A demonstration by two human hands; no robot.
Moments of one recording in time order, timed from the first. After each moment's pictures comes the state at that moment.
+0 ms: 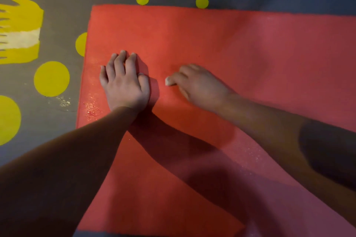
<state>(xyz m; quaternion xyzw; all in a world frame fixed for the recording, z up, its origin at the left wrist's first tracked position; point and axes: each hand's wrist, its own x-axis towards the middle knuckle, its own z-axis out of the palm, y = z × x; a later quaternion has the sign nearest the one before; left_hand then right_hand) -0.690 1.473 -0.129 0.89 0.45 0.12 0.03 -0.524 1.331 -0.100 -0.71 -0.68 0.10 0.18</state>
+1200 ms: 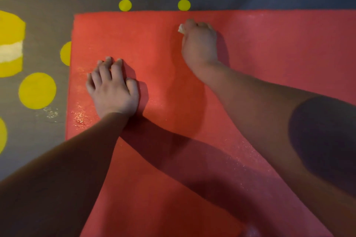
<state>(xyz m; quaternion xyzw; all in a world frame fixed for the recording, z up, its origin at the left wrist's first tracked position) -0.692 1.473 -0.126 0.88 0.45 0.12 0.04 -0.465 1.386 -0.107 -0.92 -0.36 -0.03 0.15</state>
